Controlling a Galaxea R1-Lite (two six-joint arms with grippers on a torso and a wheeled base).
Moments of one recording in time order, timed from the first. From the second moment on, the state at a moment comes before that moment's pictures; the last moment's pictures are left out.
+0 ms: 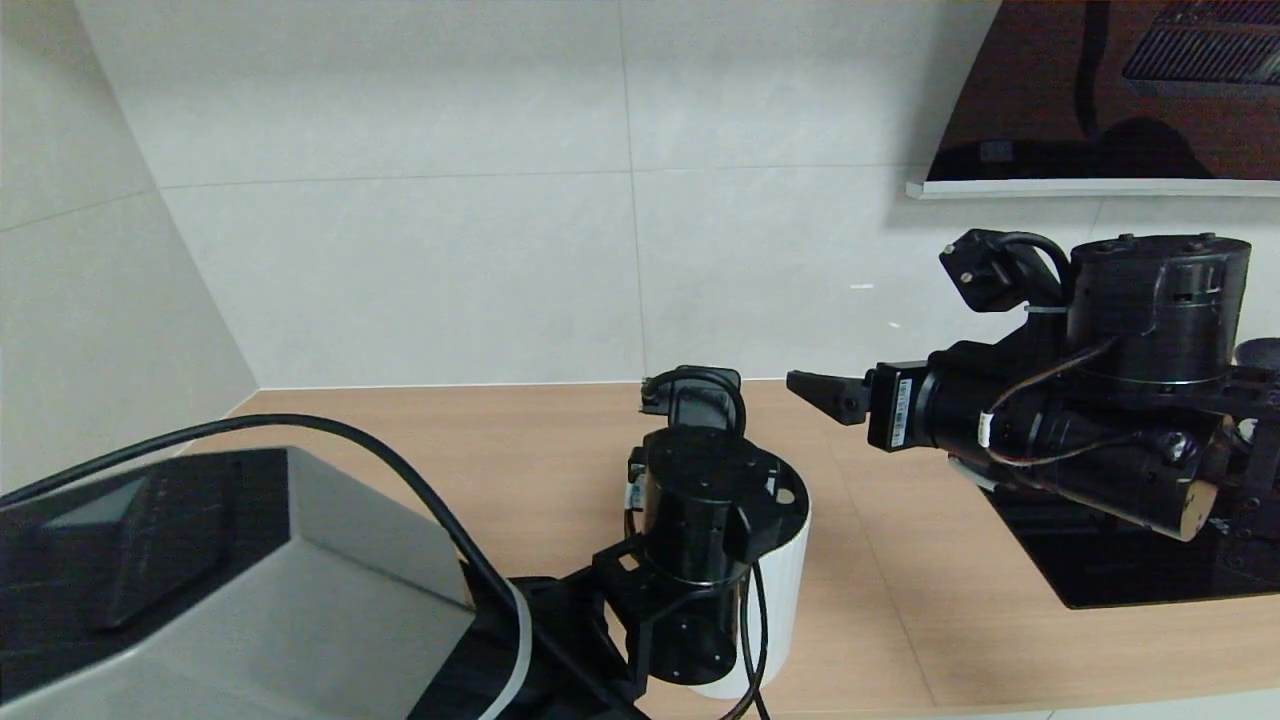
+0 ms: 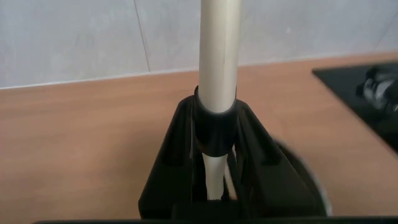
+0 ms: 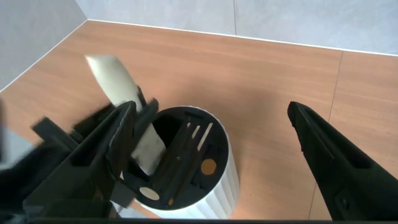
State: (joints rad) left arm -0.94 2.12 -0.98 -1.02 0.81 -0.10; right arm 0.64 1.61 -0.89 -0.53 -0.12 0.22
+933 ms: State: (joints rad) left arm -0.94 2.15 -0.95 -1.02 0.81 -0.10; right arm 0.64 1.61 -0.89 -0.53 -0.12 0.22
